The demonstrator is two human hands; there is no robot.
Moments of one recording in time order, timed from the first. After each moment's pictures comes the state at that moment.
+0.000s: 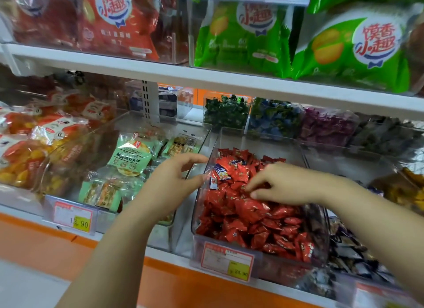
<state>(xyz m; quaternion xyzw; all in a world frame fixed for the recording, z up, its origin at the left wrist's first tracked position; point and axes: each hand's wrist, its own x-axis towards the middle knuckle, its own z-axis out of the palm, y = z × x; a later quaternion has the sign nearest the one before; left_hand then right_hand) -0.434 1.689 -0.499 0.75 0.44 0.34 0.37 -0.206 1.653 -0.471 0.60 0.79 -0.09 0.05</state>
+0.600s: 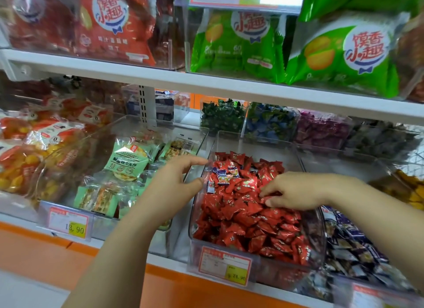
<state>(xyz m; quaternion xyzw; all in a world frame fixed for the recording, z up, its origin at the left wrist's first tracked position) -0.429 1.685 -0.496 0.77 0.43 0.34 0.32 -0.187 1.648 -0.469 0.63 0.75 -0.11 0.18</state>
